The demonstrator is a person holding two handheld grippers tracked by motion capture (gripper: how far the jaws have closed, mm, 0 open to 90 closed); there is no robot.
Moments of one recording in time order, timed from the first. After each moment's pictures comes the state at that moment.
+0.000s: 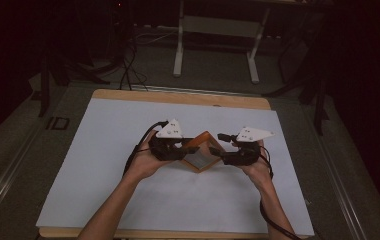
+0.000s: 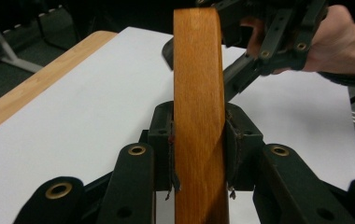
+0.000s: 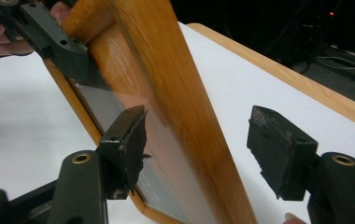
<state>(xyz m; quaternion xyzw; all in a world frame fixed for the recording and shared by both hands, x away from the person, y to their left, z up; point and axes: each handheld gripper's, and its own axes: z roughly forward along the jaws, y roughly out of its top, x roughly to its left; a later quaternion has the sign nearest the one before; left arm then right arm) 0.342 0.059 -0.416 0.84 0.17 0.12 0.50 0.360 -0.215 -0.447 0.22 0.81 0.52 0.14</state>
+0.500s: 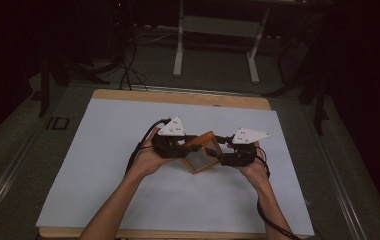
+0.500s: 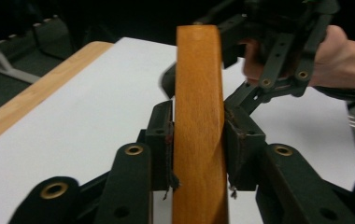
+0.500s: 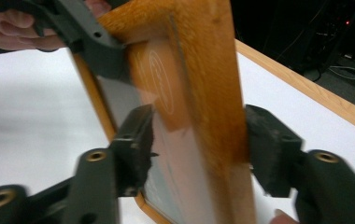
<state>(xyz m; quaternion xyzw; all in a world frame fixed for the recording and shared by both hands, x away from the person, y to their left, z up) 0.350 0.055 -0.417 0.83 0.16 0.12 0.51 0.358 -0.207 -0.450 0.19 0.82 0.53 0.14</state>
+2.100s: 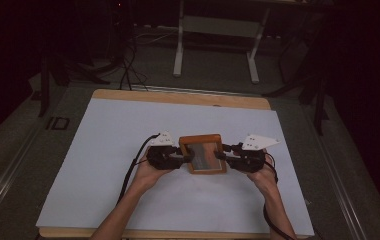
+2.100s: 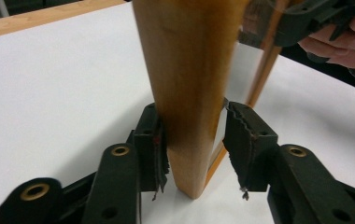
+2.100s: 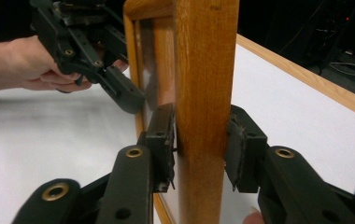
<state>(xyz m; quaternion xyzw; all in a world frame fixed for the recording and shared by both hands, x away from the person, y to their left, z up) 0.350 0.075 -0.491 0.80 0.27 0.06 0.53 0.347 -0.230 -0.457 0.19 0.82 0.53 0.13</state>
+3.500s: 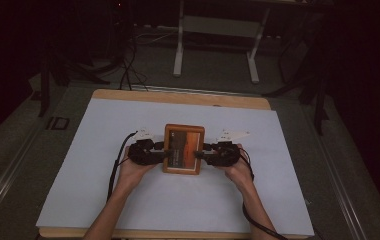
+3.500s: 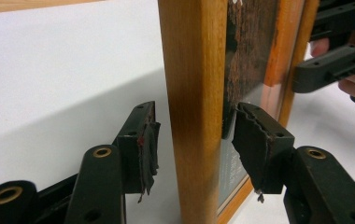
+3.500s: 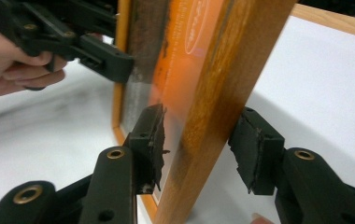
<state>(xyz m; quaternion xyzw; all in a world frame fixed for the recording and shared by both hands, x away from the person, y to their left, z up) 0.356 0.123 -0.498 0.77 0.38 0.09 0.50 0.376 -0.174 -0.489 0.26 0.82 0.50 0.06</state>
